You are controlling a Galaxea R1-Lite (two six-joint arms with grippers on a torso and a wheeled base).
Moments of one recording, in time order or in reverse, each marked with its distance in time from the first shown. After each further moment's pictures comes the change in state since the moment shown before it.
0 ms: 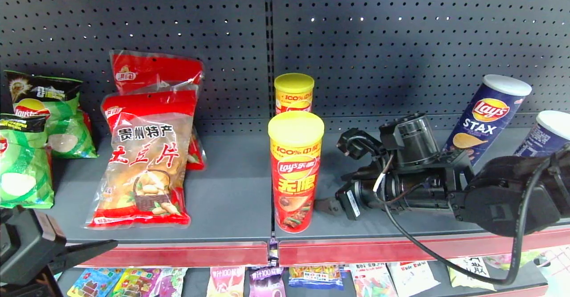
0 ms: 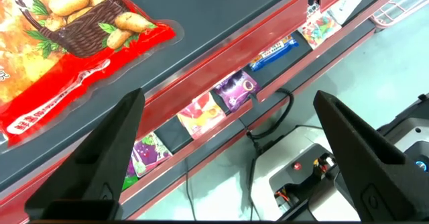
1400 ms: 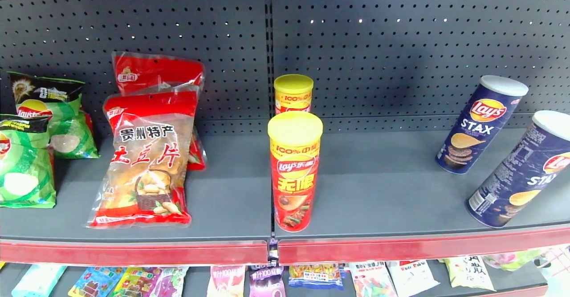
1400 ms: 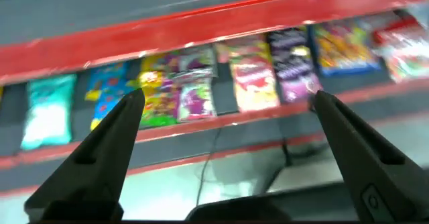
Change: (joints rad) left arm 0.440 -0.615 0.074 0.429 0.086 -0.048; right arm -0.341 -1.233 0.364 0.522 -0.256 0.011
